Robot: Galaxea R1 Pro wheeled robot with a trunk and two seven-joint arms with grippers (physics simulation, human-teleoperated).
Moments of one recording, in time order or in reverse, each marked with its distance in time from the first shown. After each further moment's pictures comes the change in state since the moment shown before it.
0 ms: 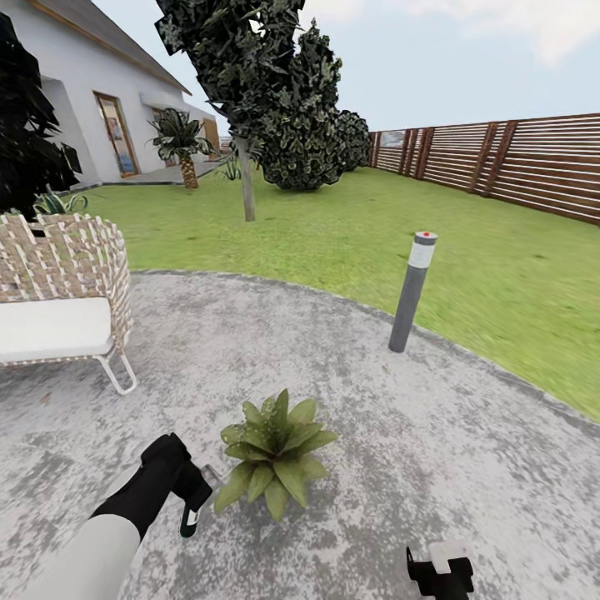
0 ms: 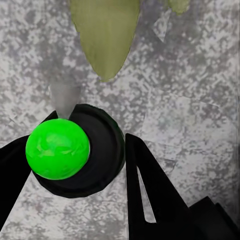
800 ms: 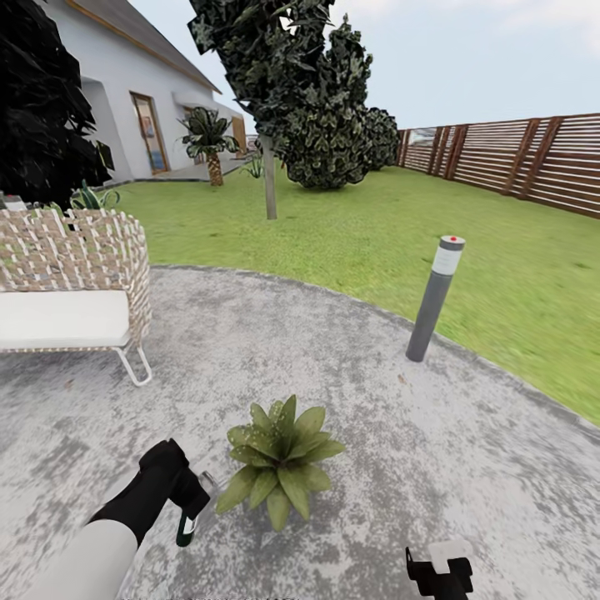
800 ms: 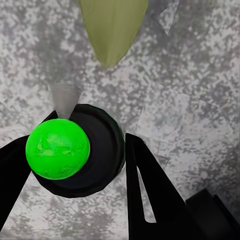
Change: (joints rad) left arm 0.014 0.007 -0.003 0.018 0.003 -0.004 0.005; right arm 0.000 0.003 0.000 0.000 0.000 0.000 0.000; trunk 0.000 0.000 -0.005
